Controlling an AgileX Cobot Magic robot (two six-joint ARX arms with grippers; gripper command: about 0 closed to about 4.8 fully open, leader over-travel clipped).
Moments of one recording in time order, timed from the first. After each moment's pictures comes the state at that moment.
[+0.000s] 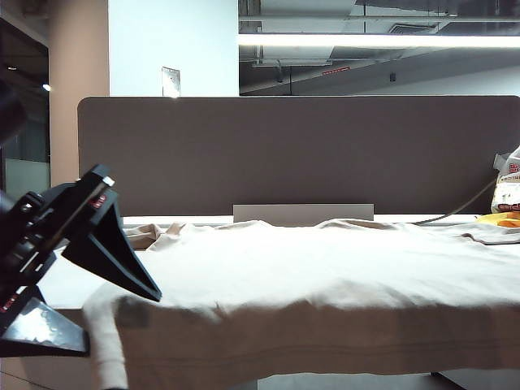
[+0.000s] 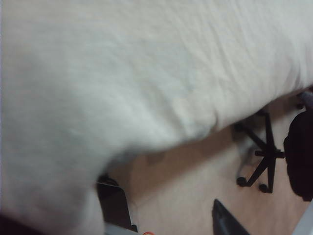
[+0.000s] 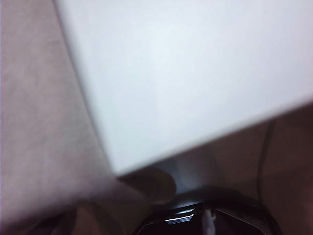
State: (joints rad) left arm -0.39 1.44 0.34 0.29 0.56 -0.52; right arm -0.27 1.37 0.32 0.05 -0.36 0.37
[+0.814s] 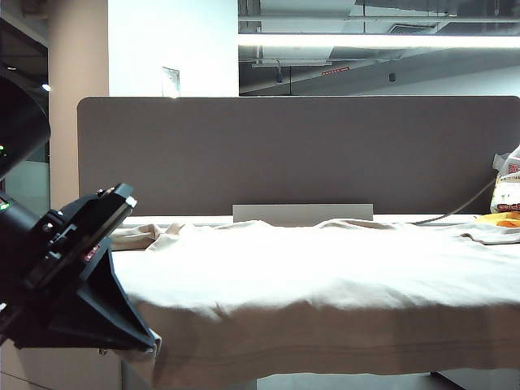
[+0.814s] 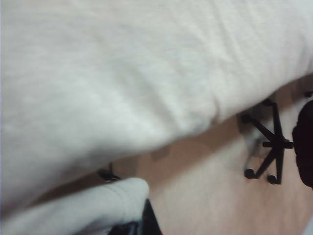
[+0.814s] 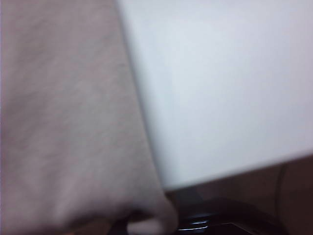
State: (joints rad) left arm -0.46 1.52 0.34 0.38 0.53 -0.53; right arm -0.27 1.34 0.32 0.09 -0.44 0.37
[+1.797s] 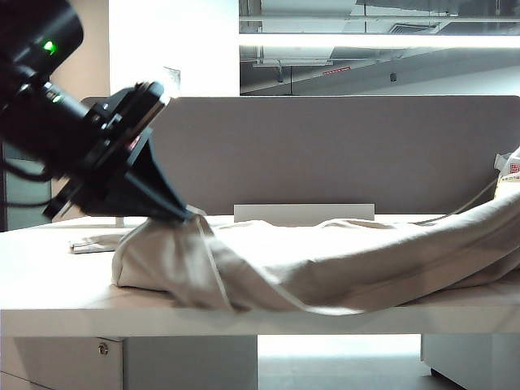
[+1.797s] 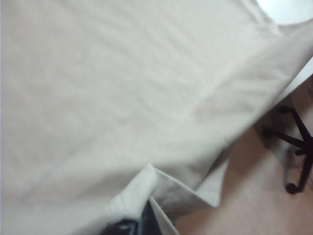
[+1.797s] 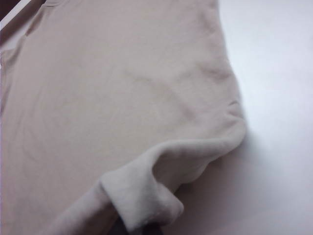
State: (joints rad) left arm -0.46 1.36 0.62 0.10 0.46 -0.28; right arm -0.26 1.13 0.50 0.02 -0.52 0.42
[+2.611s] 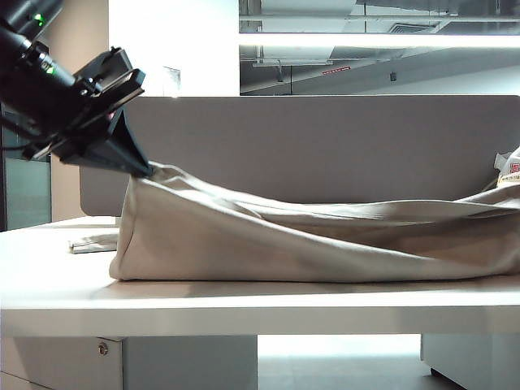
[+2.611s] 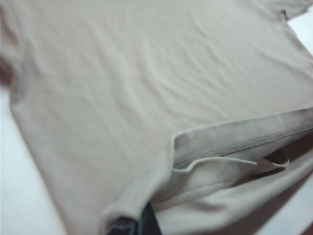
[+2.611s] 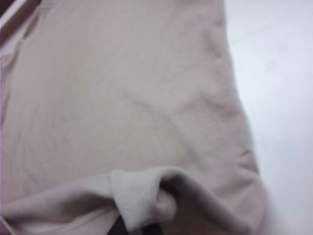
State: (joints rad) left arm -0.29 1.37 0.78 0.03 0.33 -0.11; right arm -0.26 1.38 0.71 0.00 -0.57 0.42
